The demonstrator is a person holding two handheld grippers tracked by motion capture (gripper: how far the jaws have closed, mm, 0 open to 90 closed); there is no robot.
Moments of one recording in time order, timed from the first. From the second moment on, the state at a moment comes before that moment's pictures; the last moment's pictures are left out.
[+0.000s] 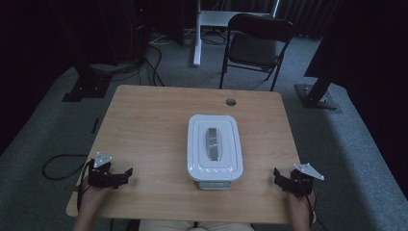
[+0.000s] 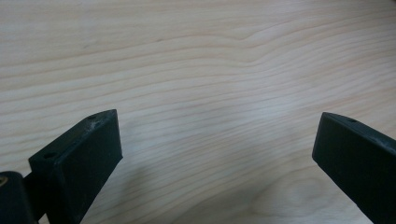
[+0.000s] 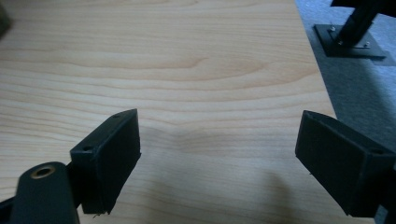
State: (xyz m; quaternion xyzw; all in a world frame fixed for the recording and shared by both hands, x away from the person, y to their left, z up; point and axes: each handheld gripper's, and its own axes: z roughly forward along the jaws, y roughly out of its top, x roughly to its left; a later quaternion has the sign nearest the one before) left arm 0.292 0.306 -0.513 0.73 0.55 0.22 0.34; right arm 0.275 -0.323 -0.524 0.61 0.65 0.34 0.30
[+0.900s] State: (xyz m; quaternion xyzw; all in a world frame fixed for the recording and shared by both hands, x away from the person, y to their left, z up) left arm 0.302 0.308 -0.524 0.72 0.59 0.24 0.28; right arm 0.290 -0.317 -0.528 0.63 0.67 0.29 0.26
